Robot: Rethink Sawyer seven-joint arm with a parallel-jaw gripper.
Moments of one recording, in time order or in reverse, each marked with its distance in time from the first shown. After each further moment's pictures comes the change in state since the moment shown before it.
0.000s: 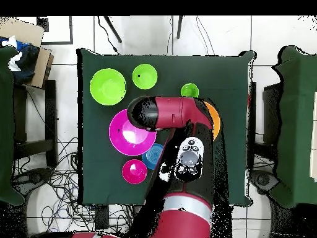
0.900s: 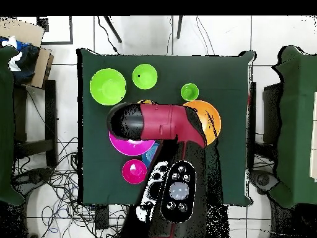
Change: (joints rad) arm 0.055 -0.176 0.002 0.122 0.067 0.037 0.000
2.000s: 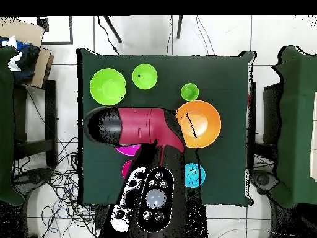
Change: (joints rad) arm 0.071 -0.022 0.000 0.022 0.050 0.084 0.000
